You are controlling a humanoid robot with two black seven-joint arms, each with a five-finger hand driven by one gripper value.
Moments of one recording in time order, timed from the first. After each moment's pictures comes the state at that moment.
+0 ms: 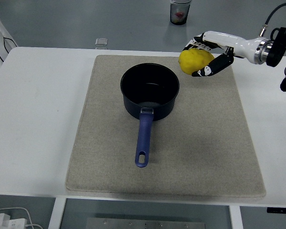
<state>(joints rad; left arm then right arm) 0.03 0.00 0.01 -0.13 0.05 0.02 0.05 1.23 -0.51 0.29 1.07 -1.12 0.26 0.13</state>
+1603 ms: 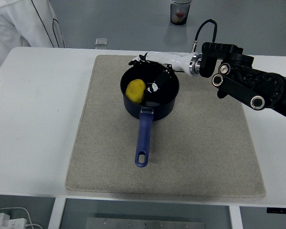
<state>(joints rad) 0.03 0.00 0.01 -0.13 0.05 0.02 0.05 1.27 -0.16 0.21 0.83 -1.12 0.24 0.13</state>
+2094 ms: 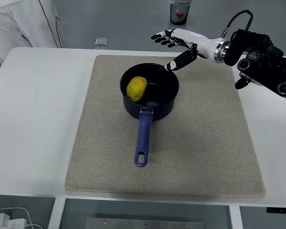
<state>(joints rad) 0.03 0.00 0.01 -0.13 0.05 0.02 0.05 1.27 -0.27 0.22 0.83 -0.83 0.18 0.12</state>
